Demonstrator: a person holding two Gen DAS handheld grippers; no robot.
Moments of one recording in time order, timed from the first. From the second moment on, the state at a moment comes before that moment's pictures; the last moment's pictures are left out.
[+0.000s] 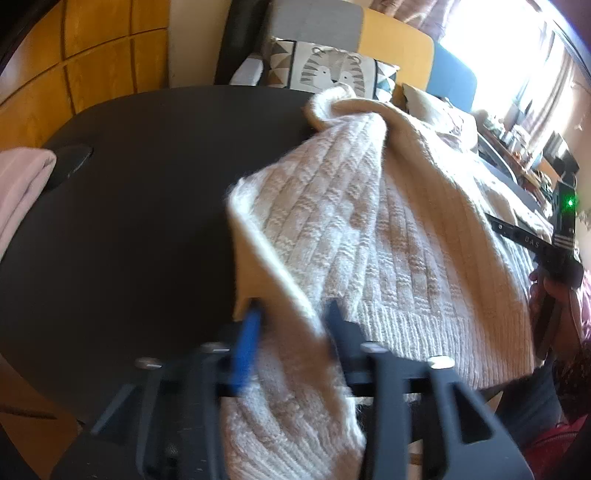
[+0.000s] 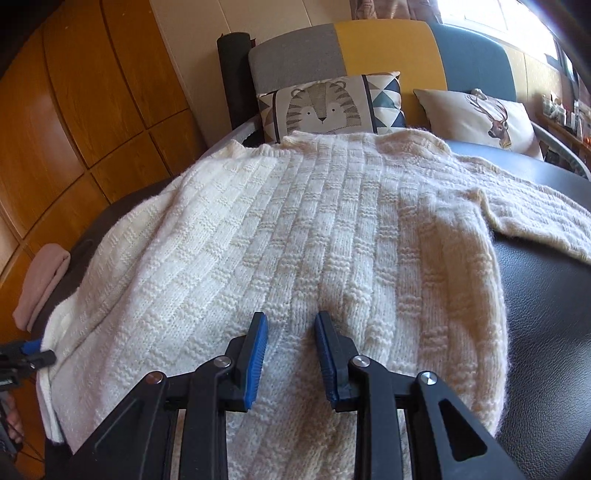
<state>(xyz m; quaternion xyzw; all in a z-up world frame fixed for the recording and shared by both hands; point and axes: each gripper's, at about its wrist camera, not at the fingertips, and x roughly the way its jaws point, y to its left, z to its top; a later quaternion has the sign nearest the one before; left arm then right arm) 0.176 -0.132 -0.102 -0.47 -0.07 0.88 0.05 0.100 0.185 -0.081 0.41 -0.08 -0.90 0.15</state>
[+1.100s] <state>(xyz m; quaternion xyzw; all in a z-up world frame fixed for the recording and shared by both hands) 0.080 -0.326 0.011 -0.38 -0.08 0.91 -0.14 0.100 0.185 -0.082 0.41 -0.08 -0.90 0.15</state>
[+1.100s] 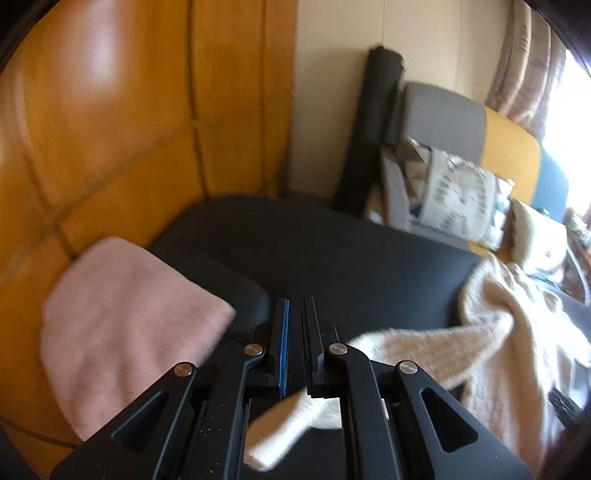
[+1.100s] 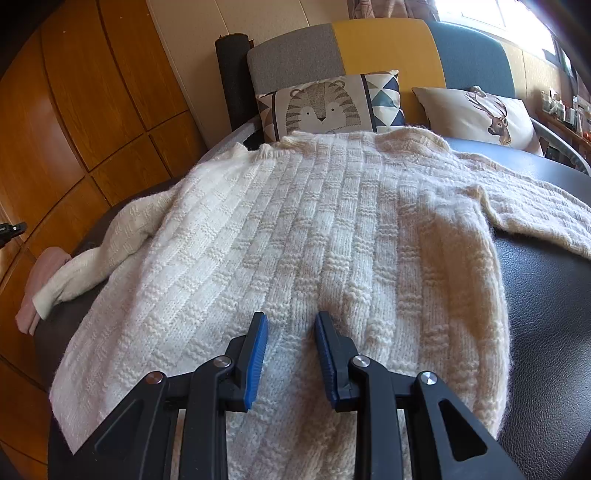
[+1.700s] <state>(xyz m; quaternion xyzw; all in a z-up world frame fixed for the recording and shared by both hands) 0.080 -0.327 -0.110 -0.53 -0.06 0.83 -0.13 0.098 0.197 -0.086 0.40 -0.13 -0.89 0.17</state>
